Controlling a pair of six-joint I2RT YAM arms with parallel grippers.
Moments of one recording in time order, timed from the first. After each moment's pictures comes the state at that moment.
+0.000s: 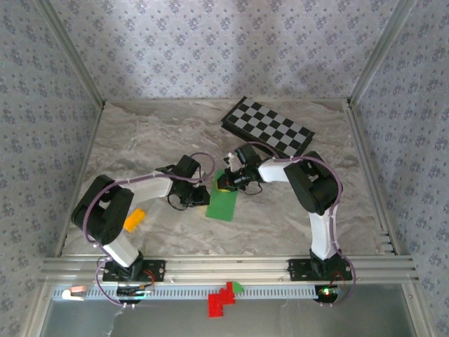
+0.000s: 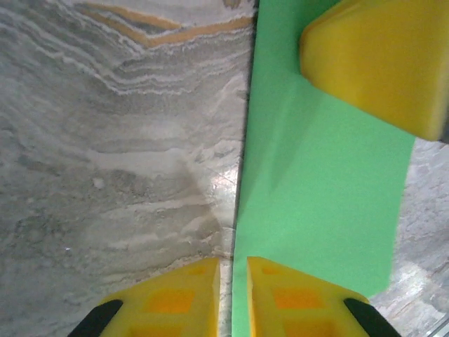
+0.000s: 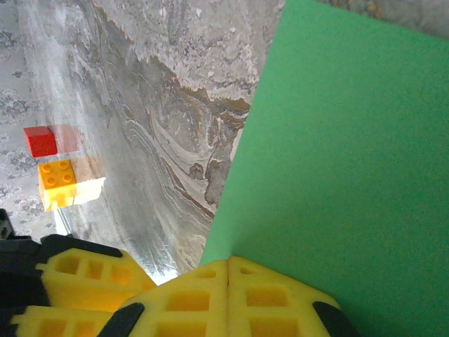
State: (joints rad) left arm -0.60 1.62 0.83 -0.42 0.40 -0.57; right arm 0.59 2.03 1.10 -0.06 -0.72 0.62
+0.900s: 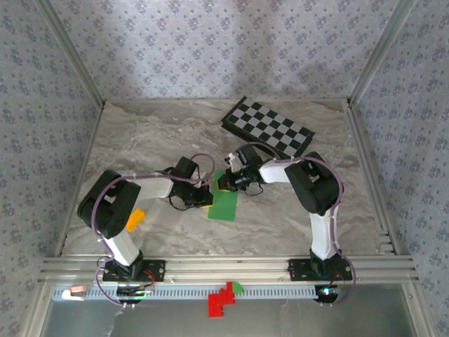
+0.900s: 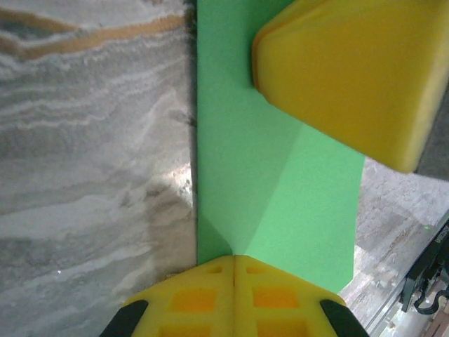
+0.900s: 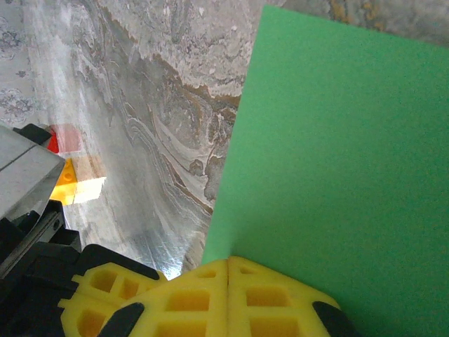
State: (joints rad) left arm -0.57 1.70 0.77 -0.23 0.59 -0.59; right arm 0.58 2.02 1.07 -0.03 -0.72 0.61
